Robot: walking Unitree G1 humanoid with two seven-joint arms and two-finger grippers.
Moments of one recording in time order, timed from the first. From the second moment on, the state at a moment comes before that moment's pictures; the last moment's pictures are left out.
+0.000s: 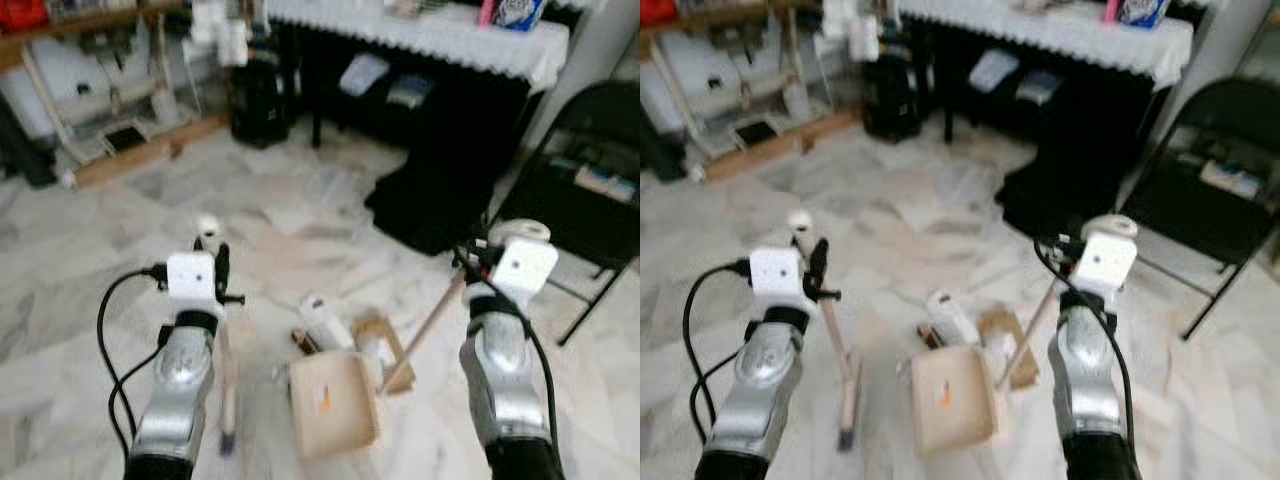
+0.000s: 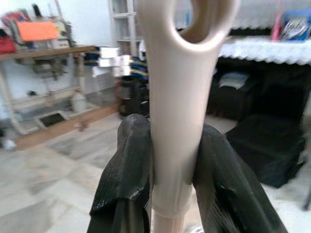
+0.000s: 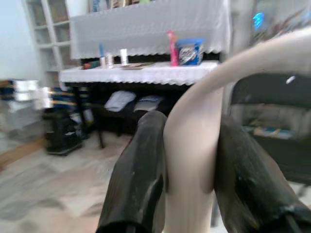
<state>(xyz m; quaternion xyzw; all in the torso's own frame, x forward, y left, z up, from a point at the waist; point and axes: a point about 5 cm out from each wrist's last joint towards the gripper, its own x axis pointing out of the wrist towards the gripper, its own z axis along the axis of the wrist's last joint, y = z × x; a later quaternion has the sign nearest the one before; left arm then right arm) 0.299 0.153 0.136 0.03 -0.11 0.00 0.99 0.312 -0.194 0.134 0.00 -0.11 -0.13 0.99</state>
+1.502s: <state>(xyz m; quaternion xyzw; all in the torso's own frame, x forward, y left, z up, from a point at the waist) 0.262 0.180 0.115 0.05 -0.09 0.03 0.99 0.273 -0.207 0.121 -0.07 -0.10 -0.12 0.98</state>
